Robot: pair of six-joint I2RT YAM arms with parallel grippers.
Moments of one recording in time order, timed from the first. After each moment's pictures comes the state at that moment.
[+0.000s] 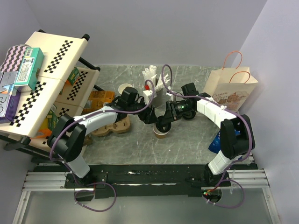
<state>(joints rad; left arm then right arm) -0.63 1.66 1.07 0.02 0.66 -0.07 0.30 1.63 1.12 -0.63 -0.93 0.01</state>
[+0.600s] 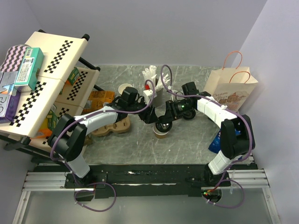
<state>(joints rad) -0.63 1.67 1.07 0.05 0.66 -0.07 0.30 1.63 1.15 -0.66 -0.83 -0.02</state>
